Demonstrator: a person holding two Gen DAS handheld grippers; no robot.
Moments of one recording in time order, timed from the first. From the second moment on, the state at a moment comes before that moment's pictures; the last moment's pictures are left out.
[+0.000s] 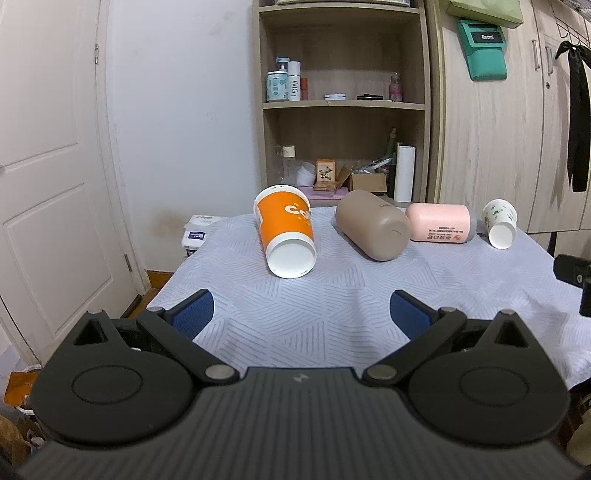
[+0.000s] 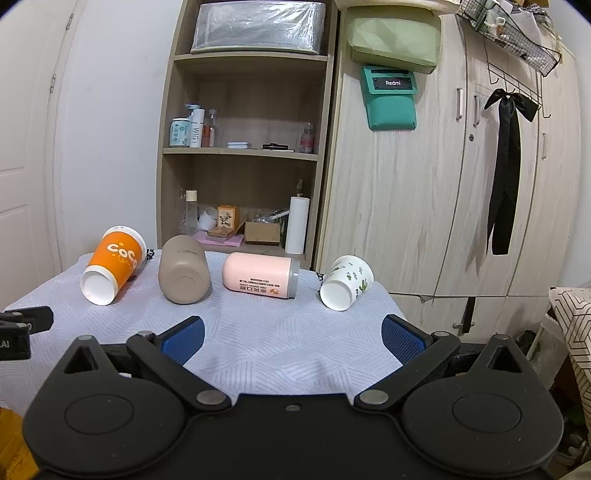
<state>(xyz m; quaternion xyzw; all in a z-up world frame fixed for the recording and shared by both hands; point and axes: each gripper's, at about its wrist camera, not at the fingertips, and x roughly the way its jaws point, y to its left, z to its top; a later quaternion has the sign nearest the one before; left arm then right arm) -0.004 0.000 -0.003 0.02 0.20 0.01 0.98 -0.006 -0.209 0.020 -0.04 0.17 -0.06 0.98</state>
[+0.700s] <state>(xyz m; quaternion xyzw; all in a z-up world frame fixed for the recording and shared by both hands) -0.014 0.019 0.007 -0.03 0.16 -0.01 0.99 -0.004 -0.217 0.020 -0.02 0.19 -0.09 0.98</state>
